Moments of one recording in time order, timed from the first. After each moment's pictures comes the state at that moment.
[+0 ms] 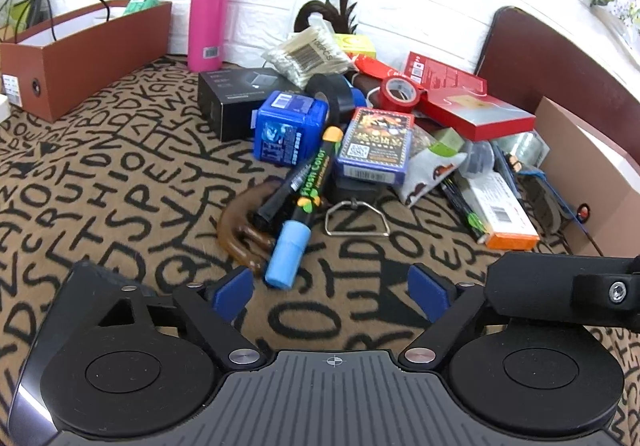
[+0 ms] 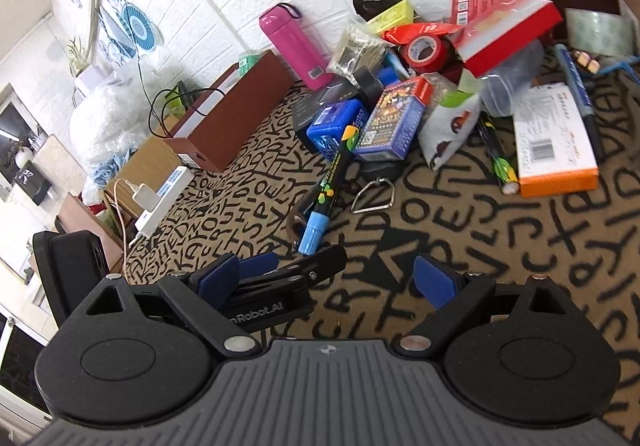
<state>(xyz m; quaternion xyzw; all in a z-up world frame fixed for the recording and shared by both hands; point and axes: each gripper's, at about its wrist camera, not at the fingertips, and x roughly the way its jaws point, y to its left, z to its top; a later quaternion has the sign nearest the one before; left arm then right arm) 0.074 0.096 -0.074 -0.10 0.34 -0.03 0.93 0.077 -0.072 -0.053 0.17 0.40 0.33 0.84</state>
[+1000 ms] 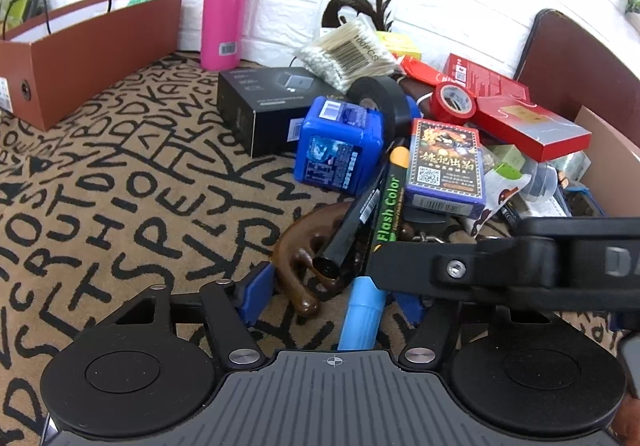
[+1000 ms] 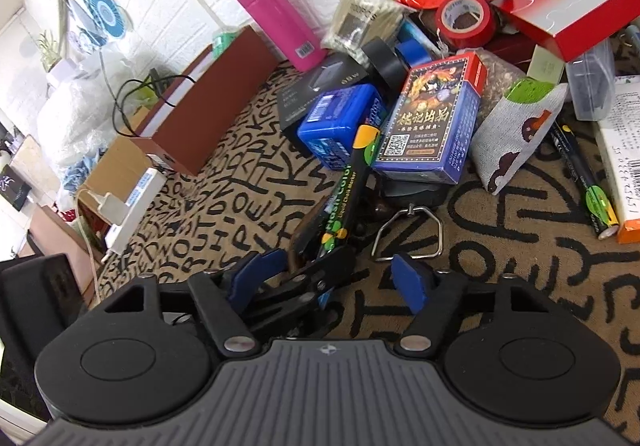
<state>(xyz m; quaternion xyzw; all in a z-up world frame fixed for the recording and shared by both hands) 0.120 0.133 -0.091 -0.10 0.35 -0.02 0.93 0.148 0.003 -0.086 0.16 0.44 0.31 0.83</state>
